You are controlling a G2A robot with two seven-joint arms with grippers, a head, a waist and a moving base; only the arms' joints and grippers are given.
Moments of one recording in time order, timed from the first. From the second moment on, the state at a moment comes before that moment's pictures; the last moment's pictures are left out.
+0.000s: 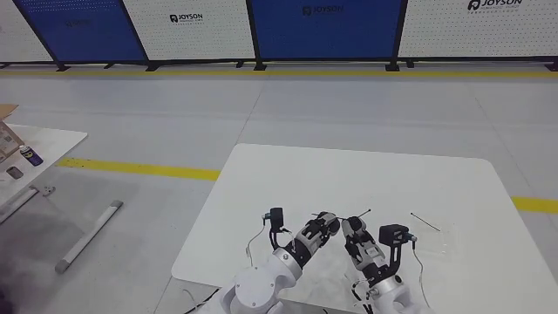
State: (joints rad) left arm 1.58 -1.26 -1.04 -1.86 -0.27 0.10 0.02; right arm -1.60 -1.35 1.09 -1.68 -0.85 -0.16 -0.04
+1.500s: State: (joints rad) left arm 1.61 -1.27 -1.06 -1.90 -0.33 -0.02 -0.01; right arm -1.59 -1.34 1.07 -1.67 -0.90 -0.15 -0.01
